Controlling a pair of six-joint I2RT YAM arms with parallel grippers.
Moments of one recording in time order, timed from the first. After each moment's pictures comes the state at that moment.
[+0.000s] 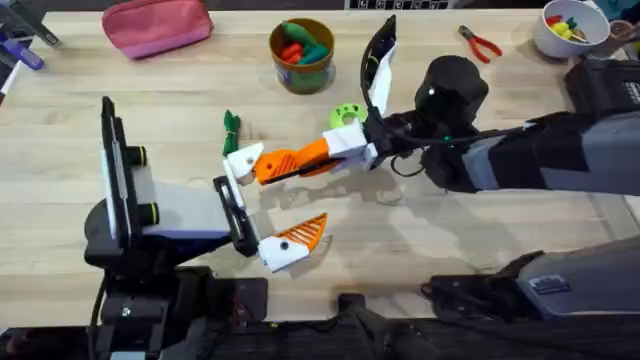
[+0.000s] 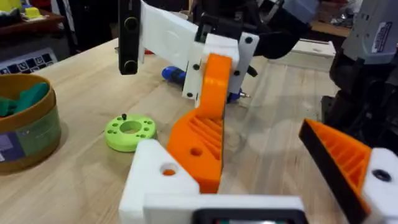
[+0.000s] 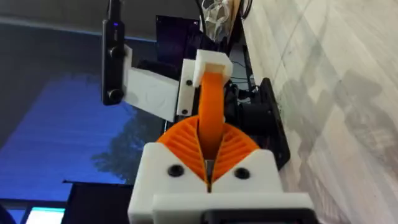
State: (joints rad) left arm 0.00 0.01 0.01 -0.12 1.16 0.04; right arm 0.50 1.65 0.54 1.00 -1.30 1.28
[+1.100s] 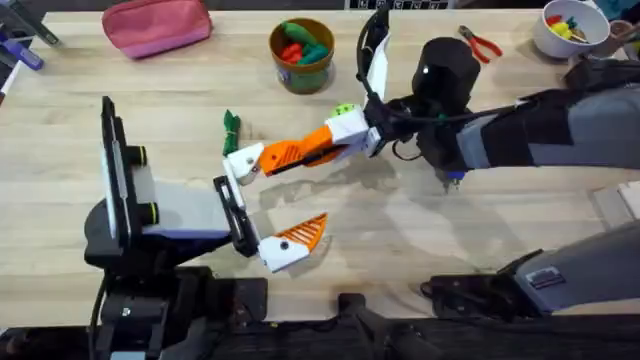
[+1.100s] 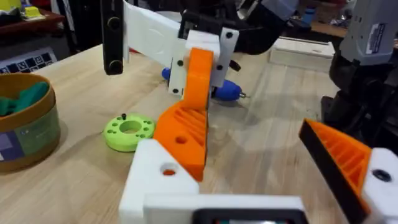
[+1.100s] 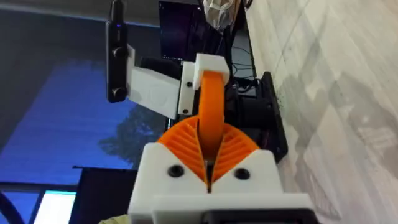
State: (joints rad) left arm 0.00 0.01 0.01 -0.12 1.16 0.04; right arm 0.44 1.72 0.65 0.92 -1.42 1.25
